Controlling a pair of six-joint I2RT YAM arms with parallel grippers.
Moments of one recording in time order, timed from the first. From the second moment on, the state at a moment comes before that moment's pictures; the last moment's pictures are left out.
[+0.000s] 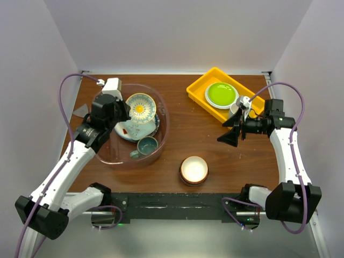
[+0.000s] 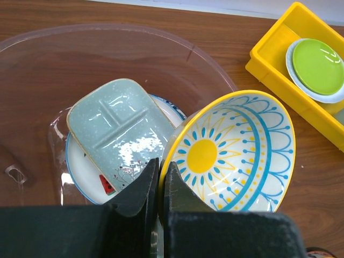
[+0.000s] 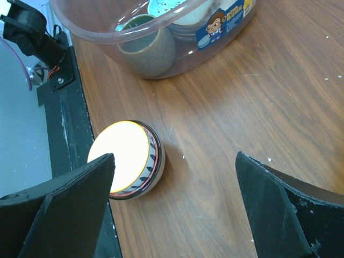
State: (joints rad) left arm -0.40 1.02 1.04 -0.42 -0.21 -0.32; right arm -0.15 1.17 1.04 -0.97 -1.21 -0.77
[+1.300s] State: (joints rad) left arm -0.19 1.46 1.00 -0.33 -0.01 -0.28; right arm -0.15 1.17 1.04 -0.97 -1.21 -0.76
